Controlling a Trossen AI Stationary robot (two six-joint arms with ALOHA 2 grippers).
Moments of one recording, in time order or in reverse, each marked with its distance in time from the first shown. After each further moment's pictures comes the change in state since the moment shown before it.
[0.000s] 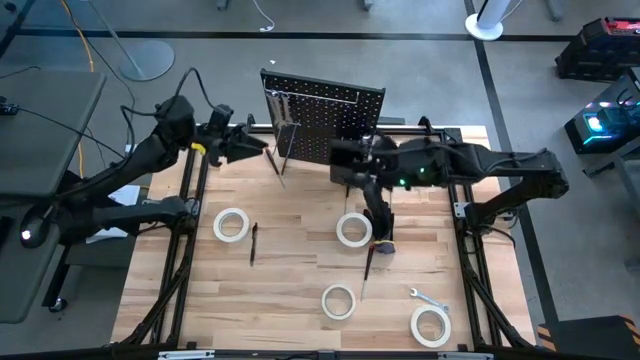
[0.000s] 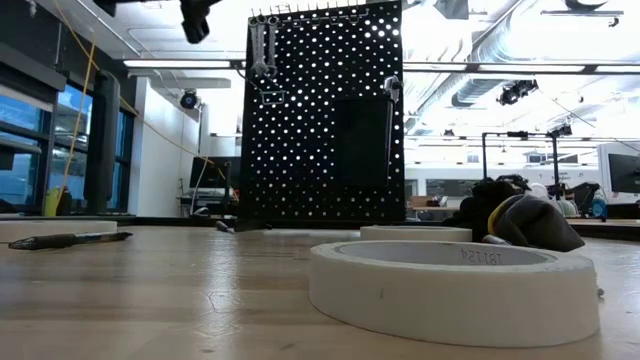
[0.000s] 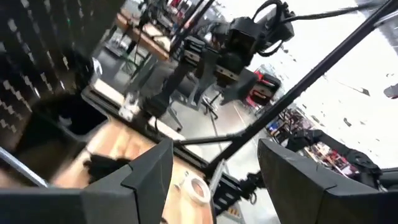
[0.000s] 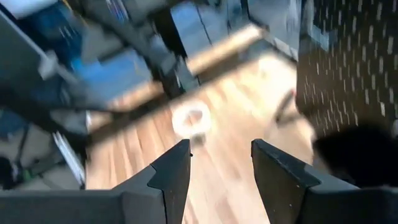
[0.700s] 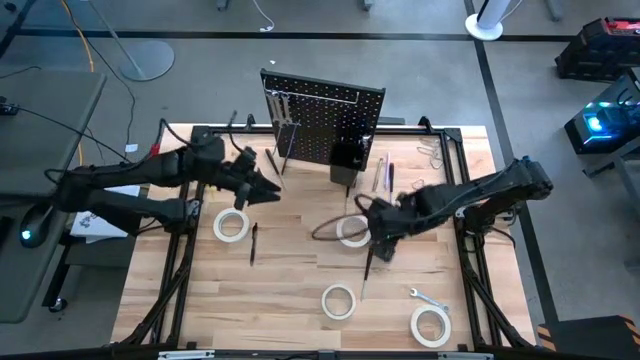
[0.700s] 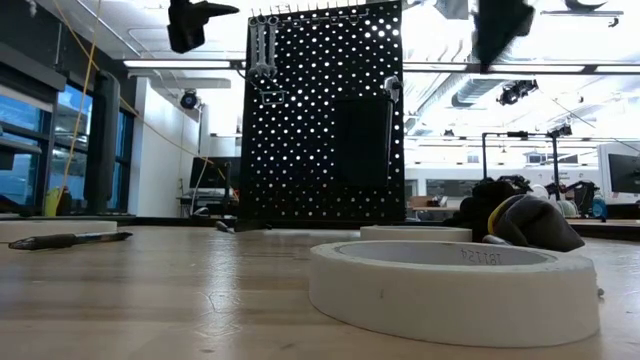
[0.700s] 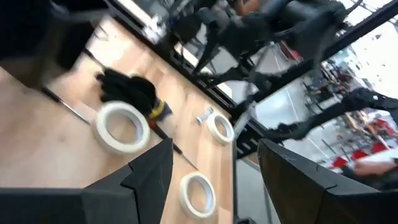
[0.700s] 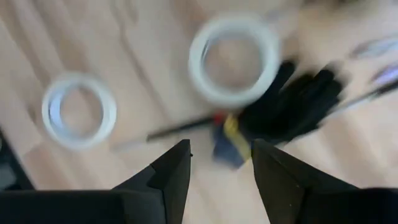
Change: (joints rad) left arm -0.490 0.054 -0.009 -0.247 -0.478 0.017; right arm 0.217 0.167 -0.118 -0.528 -0.124 0.316
